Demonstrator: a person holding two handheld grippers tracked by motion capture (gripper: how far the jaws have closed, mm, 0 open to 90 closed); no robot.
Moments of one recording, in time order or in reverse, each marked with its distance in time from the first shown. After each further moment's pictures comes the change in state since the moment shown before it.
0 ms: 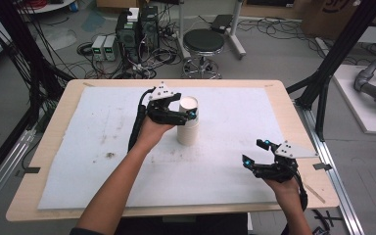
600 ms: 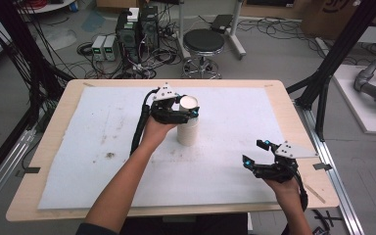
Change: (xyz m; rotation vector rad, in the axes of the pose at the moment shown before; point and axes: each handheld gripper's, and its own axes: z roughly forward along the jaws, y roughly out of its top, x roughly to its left) left arm 0.002 -0.004 0.010 -0.004 -0.031 0.017; right arm -0.001 -0.001 0.000 0.003 0.000 -0.002
